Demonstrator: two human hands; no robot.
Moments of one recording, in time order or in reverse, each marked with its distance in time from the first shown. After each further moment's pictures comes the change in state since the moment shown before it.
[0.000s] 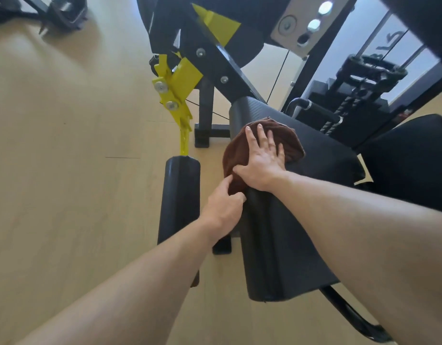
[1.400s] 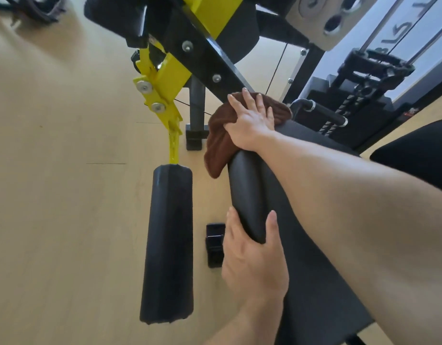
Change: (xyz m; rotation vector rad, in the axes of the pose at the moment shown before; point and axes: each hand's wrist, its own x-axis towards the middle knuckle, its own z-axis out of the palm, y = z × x) left_hand -0.001 -0.019 0.079 0.066 0.430 -0.088; right_hand 0.128 -0.015 -0.026 0.003 0.018 -0.045
